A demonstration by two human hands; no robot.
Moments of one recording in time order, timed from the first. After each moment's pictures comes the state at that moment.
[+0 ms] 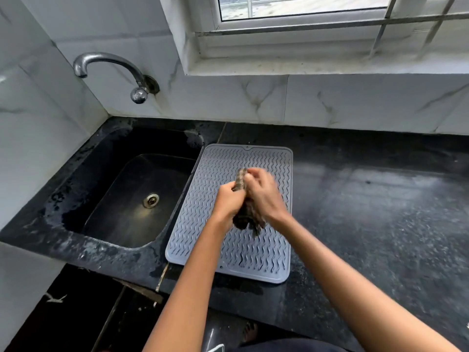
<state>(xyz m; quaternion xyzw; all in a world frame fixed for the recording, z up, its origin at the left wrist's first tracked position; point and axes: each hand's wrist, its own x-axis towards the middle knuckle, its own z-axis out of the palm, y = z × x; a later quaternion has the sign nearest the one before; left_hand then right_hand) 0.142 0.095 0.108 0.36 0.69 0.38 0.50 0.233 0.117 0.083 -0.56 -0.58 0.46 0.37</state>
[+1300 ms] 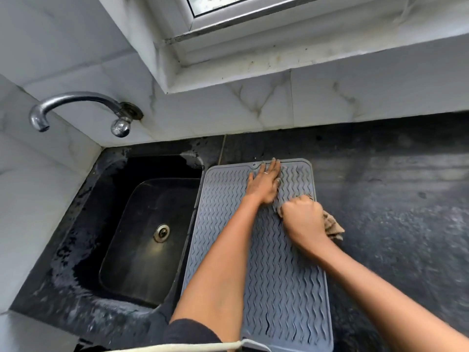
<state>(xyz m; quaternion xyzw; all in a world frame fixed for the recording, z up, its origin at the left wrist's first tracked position) 0.147 0.299 0.005 0.74 0.63 -0.02 0.24 0.258 0.200 0.045 -0.65 -0.75 0.11 0.03</state>
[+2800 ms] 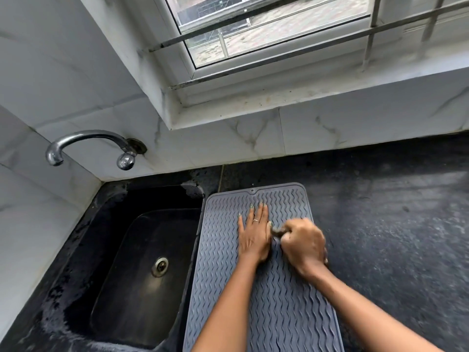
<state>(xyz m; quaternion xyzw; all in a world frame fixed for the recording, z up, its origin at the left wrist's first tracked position) 0.124 0.223 -0.011 0.75 0.65 0.02 0.14 0.246 0.178 0.029 -0.70 -0.60 0.17 0.36</state>
